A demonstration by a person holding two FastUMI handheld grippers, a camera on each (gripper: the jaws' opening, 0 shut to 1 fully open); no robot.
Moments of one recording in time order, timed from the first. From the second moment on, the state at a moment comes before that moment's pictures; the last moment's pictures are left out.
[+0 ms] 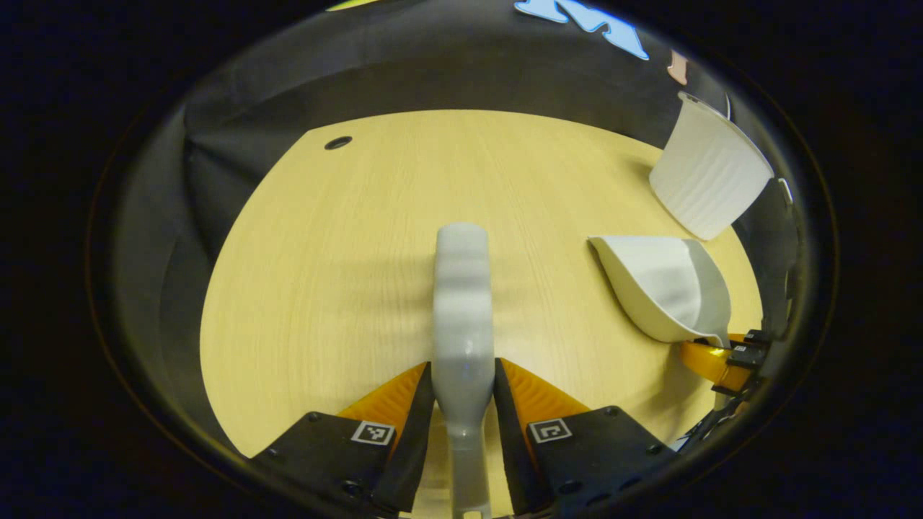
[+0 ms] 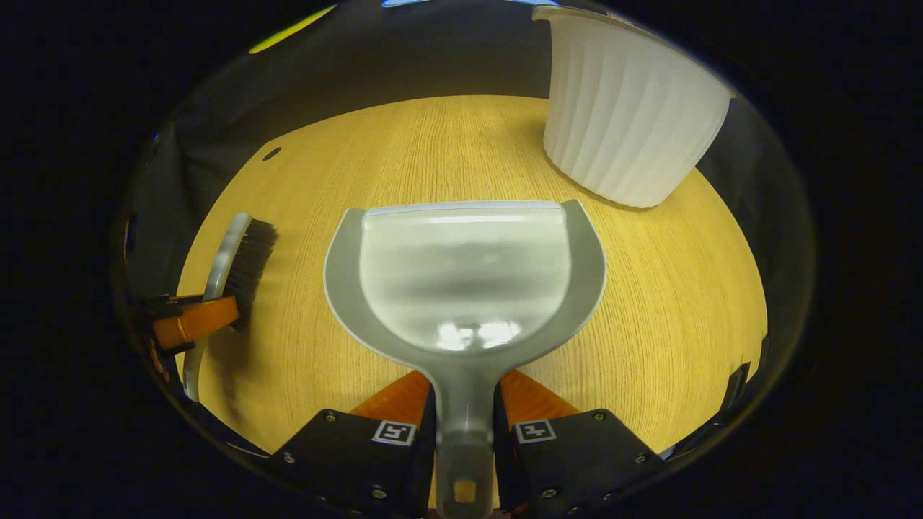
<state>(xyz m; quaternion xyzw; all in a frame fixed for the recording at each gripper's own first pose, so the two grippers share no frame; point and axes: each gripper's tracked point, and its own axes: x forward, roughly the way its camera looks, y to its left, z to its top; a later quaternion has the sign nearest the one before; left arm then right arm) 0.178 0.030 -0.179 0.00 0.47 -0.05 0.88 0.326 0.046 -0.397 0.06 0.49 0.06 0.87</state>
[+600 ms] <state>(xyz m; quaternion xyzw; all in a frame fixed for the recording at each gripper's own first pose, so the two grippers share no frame) 0.206 0.037 -0.092 0.01 0.40 -0.05 0.92 0.322 0.041 -0.354 0.11 0.45 0.10 0.88</state>
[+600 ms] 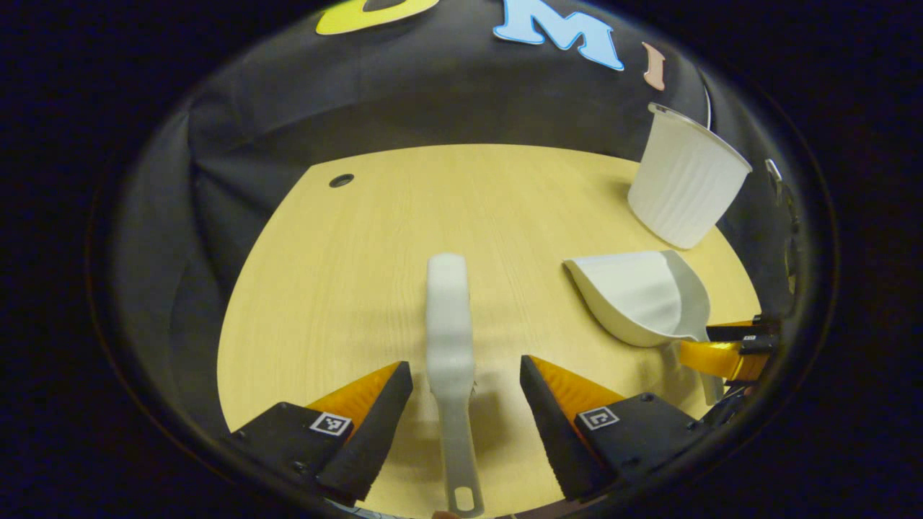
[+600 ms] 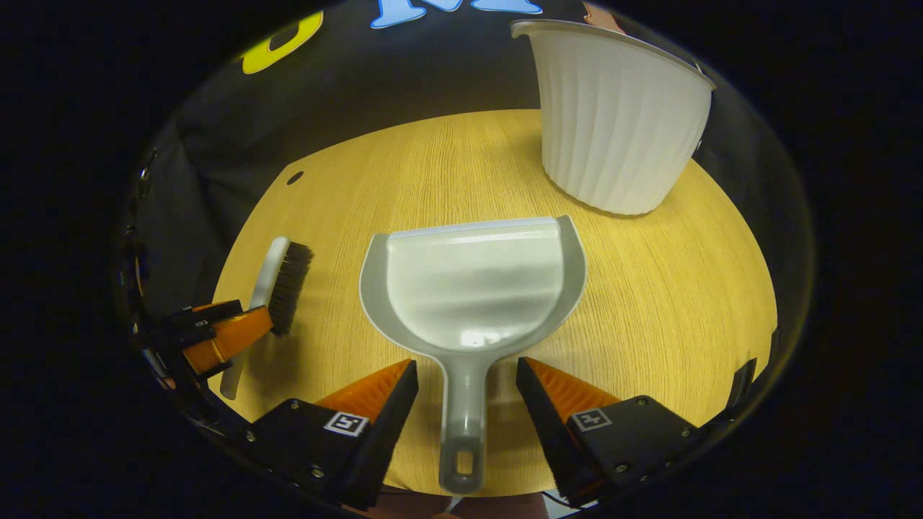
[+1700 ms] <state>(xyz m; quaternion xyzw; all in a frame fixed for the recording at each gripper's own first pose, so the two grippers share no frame) 0.186 0.018 0.138 -0.04 0.01 0.00 1.00 0.348 -0.038 -0.153 0.00 0.11 0.11 0.99</state>
